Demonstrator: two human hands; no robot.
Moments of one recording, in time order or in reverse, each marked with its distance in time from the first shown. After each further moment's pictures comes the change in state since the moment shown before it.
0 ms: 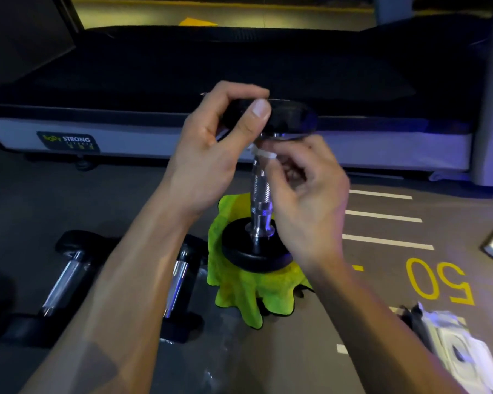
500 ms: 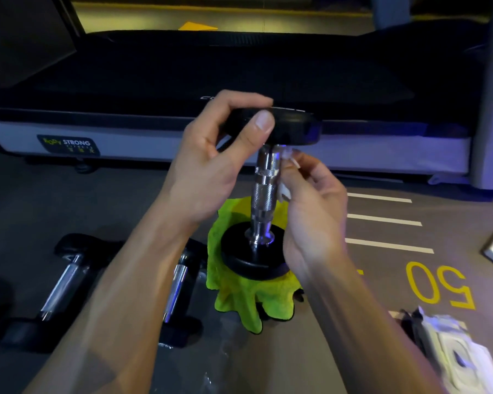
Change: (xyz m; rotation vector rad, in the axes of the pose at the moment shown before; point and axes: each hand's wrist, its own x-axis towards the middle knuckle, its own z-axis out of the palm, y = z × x) left_hand -0.005 0.001 0.000 -0.018 -0.021 0.017; right_hand 0.004 -0.009 0.006 0.762 0.174 0.710
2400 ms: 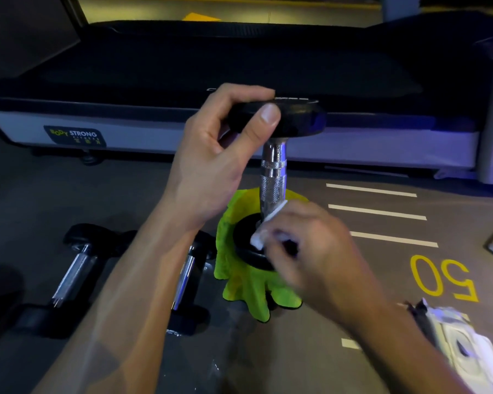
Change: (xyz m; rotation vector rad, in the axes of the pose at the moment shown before) left_hand -0.015 0.008 -0.007 -0.004 0.078 -0.012; right_hand -0.041 0.000 -0.047 -1.348 -0.615 -0.620
